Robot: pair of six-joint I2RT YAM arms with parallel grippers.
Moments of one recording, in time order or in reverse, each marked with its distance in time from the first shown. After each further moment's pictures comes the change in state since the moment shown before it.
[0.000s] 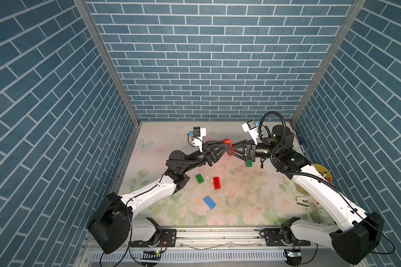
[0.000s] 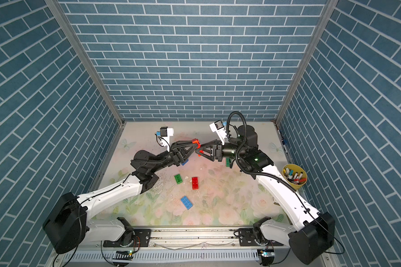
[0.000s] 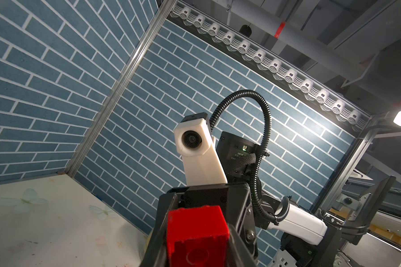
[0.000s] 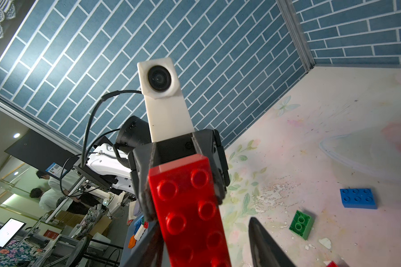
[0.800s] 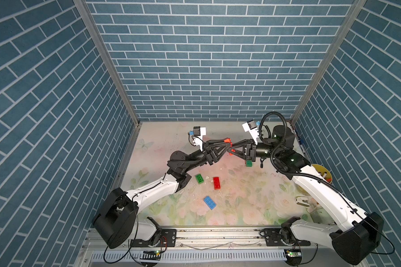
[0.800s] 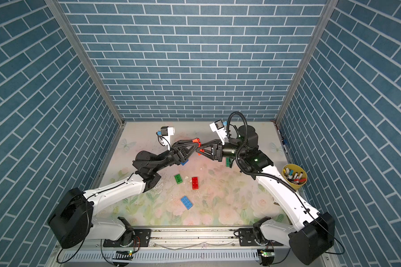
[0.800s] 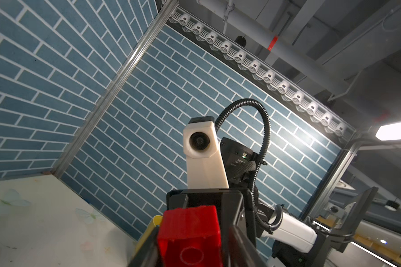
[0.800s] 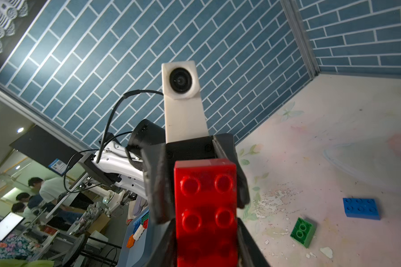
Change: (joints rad) left arm 0.001 0.045 0.000 0.069 0.003 -0.060; right arm 0.003 -0.003 -0.012 0.012 0.019 0.000
